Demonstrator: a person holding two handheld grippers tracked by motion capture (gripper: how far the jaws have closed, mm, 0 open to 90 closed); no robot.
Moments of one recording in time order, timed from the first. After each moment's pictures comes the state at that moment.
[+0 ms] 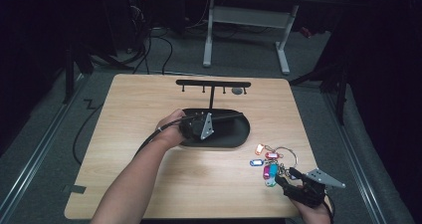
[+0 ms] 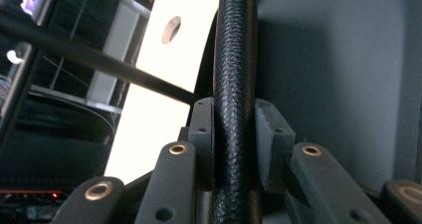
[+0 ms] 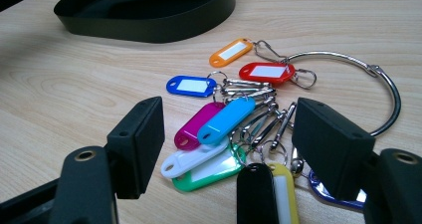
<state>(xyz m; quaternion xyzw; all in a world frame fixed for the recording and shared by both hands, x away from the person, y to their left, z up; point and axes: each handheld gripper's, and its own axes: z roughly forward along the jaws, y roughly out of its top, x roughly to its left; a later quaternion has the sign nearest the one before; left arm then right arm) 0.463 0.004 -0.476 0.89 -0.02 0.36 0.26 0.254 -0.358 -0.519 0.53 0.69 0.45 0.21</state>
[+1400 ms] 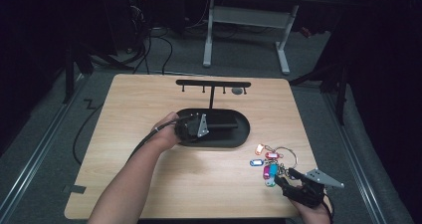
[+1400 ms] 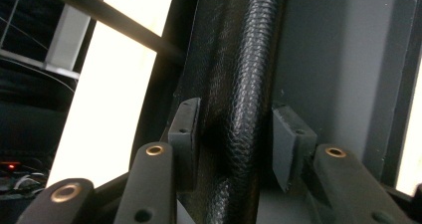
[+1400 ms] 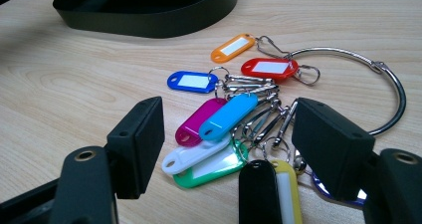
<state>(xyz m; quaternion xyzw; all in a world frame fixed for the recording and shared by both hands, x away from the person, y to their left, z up) 0.468 0.016 -0.490 0.92 0.03 0.30 0.24 0.254 -0.357 -0.520 0.52 0.70 0.44 0.21</state>
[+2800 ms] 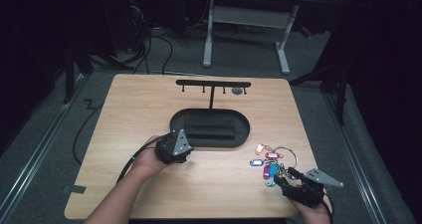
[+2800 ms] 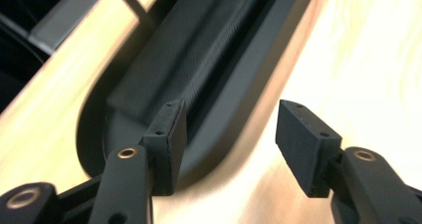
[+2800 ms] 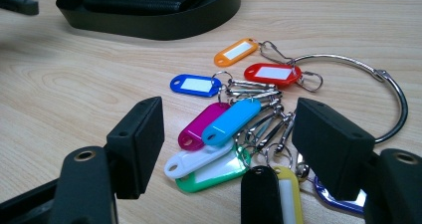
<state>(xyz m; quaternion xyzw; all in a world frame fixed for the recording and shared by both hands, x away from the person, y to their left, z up) 0.388 0.076 -0.494 0.89 0.14 0.26 0.35 0.255 -0.355 -0.517 0.52 0.70 0.44 0.21</state>
